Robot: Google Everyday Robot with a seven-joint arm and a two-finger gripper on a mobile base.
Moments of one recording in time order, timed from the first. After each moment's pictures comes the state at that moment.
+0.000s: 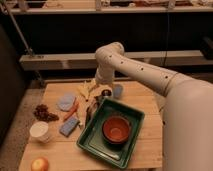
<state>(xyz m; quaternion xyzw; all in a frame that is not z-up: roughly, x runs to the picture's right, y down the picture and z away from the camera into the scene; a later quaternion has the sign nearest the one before) -0.013 -0.003 0.808 -0.13 -0.28 -0.72 0.62</state>
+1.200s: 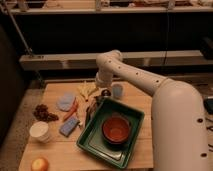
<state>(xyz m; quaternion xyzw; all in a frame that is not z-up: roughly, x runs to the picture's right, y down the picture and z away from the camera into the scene) -0.030 0.012 0.868 -0.09 -0.32 -0.74 0.59</state>
